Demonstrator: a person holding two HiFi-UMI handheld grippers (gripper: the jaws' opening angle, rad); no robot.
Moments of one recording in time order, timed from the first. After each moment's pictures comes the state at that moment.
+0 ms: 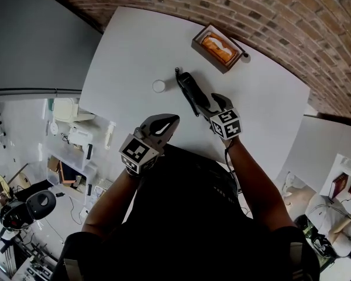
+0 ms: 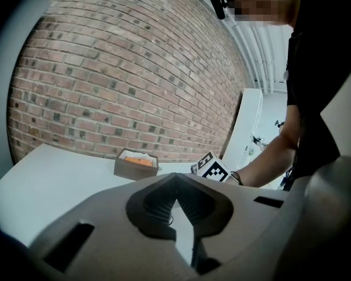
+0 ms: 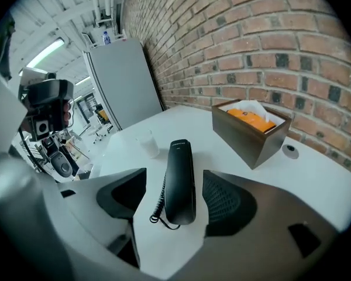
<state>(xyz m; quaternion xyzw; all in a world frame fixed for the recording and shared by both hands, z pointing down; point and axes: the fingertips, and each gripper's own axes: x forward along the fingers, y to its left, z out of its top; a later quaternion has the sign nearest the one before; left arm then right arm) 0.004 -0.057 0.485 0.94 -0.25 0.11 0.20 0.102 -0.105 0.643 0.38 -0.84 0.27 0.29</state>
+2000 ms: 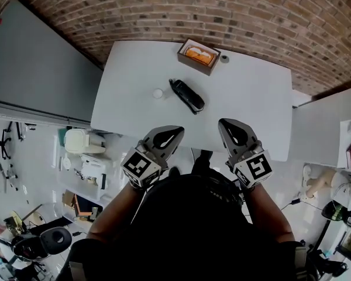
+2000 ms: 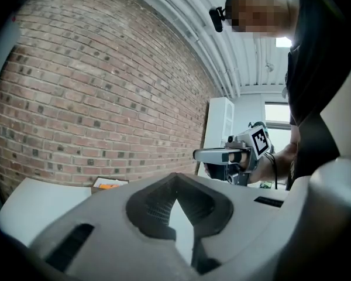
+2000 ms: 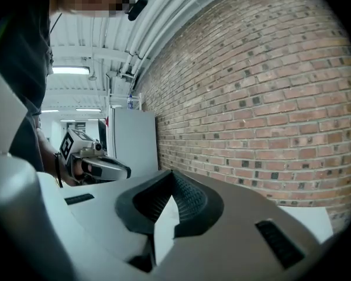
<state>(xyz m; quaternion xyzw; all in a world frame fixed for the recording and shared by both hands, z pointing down) 0.009 0.053 0.372 0.98 -0.16 0.05 0.10 0.111 0.057 0.345 0.50 -0.86 0.07 0.07</state>
